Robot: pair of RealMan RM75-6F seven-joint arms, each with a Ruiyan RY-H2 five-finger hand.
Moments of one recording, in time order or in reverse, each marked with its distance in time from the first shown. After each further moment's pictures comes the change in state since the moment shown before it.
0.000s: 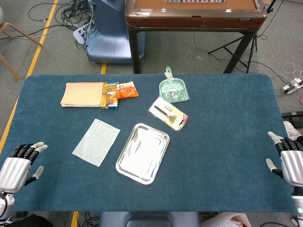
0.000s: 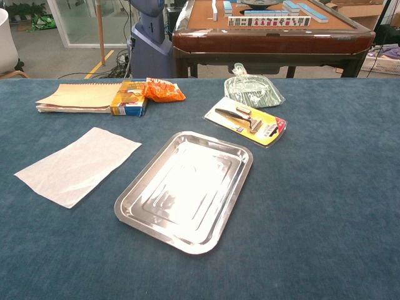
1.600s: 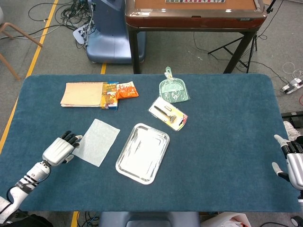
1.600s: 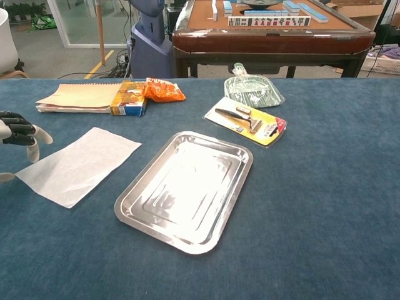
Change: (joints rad) left arm -0.348 -0.394 0.091 0.757 0.156 -0.239 -0.243; right arm -0.024 0.052 -0.019 -0.048 0.030 -0.010 -0.008
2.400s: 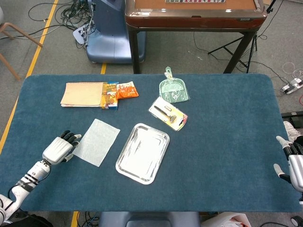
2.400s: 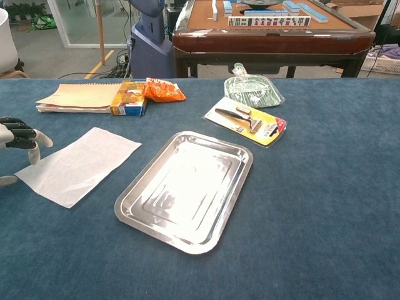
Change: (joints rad) left arm 0.001 -0.107 0.042 0.213 -0.036 0.035 -0.128; right arm -0.014 0.013 -0.004 -0.032 0.013 0.011 -0.027
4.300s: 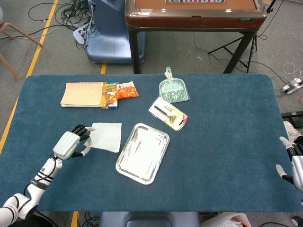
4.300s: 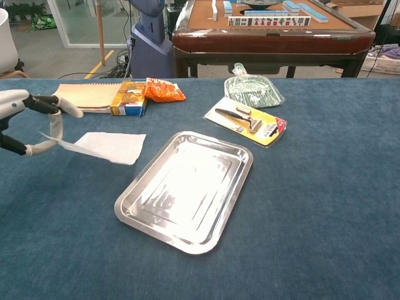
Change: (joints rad) left arm -0.051 0.058 -0.102 -0.402 -0.129 0.041 -0.196; right arm -0.012 -0.003 0.003 0.012 0.013 0.005 0.029
